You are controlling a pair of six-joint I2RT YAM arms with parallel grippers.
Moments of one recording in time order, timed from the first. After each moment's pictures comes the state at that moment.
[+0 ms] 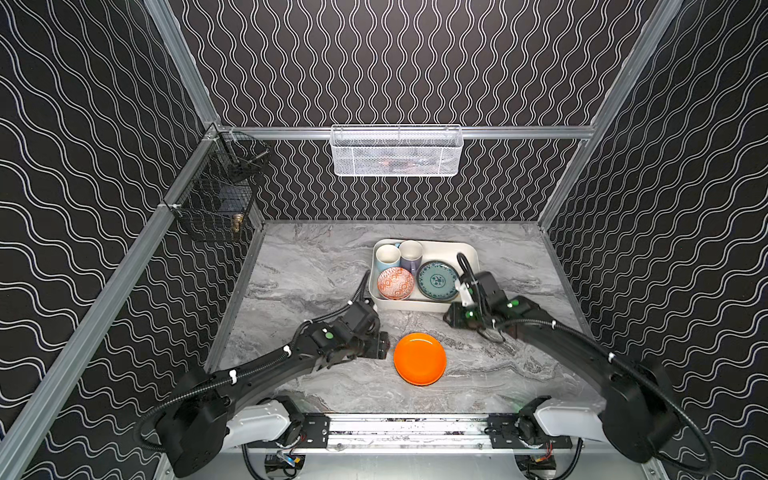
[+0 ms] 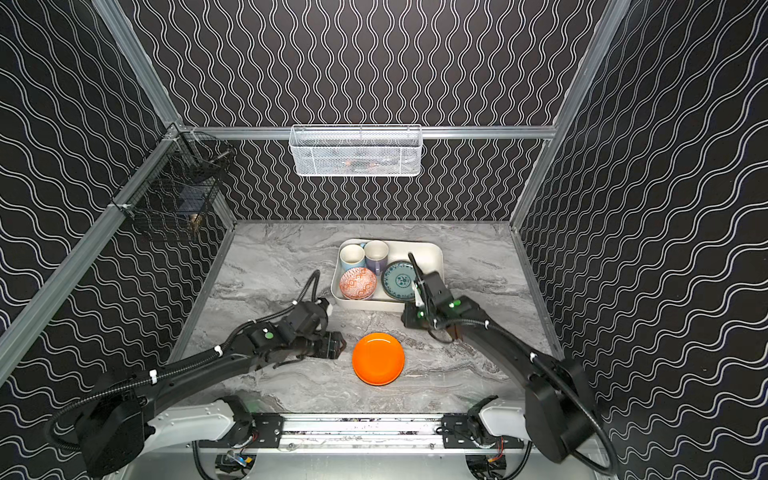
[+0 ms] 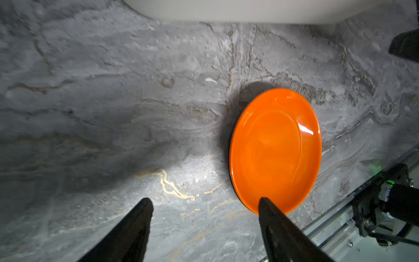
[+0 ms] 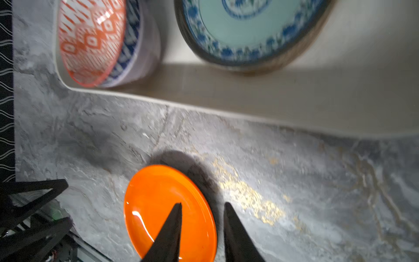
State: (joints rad) left arm -0.77 1.20 0.68 -0.48 0.03 -0.64; right arm 0.54 1.24 0.76 -0.54 -0.17 0.57
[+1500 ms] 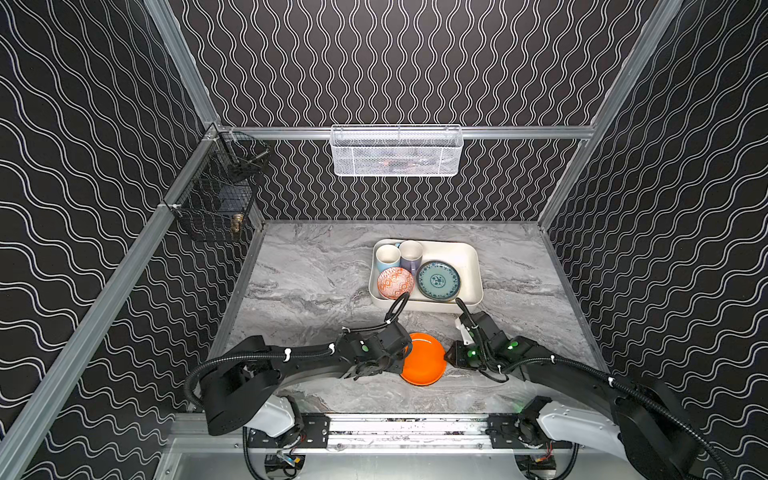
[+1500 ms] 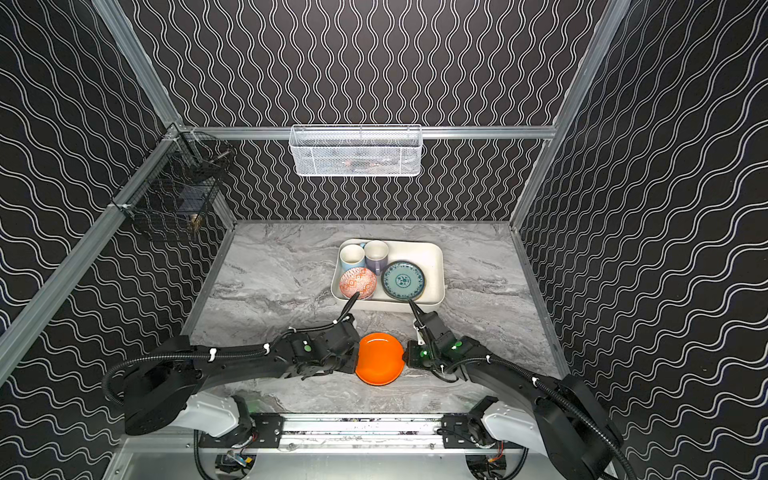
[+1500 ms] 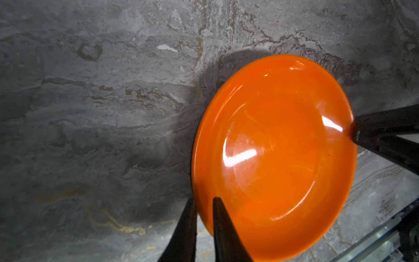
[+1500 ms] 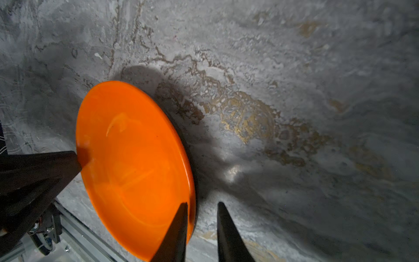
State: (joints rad) left arm -0.98 1.47 0.73 -0.33 -0.11 -0.78; right arm 0.66 1.15 0.45 -0.34 -0.23 0.71
